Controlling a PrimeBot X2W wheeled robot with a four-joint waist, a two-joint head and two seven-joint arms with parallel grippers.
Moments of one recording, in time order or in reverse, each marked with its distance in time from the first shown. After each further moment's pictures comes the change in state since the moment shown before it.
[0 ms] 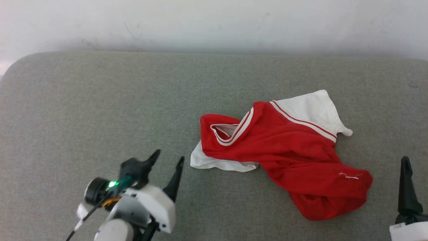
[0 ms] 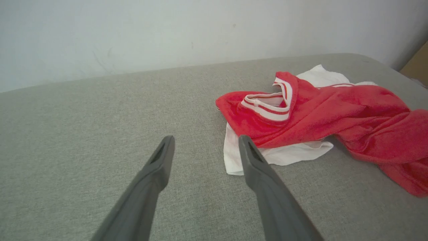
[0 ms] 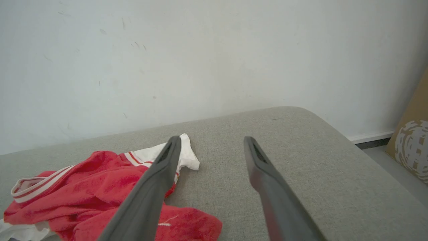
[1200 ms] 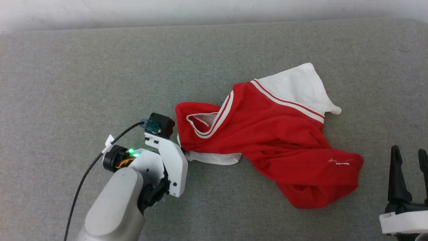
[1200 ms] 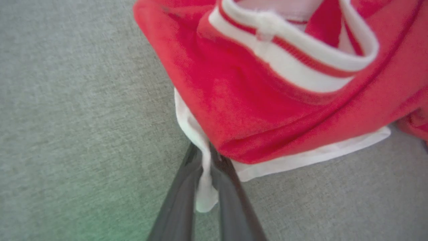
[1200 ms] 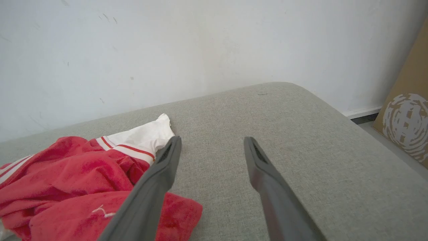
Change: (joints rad) left arm -0.352 -0.019 -0.110 0.328 -0.151 -0.066 0.459; right arm -0.066 0.000 0.044 0.055 0.009 0.000 -0.044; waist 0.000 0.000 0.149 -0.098
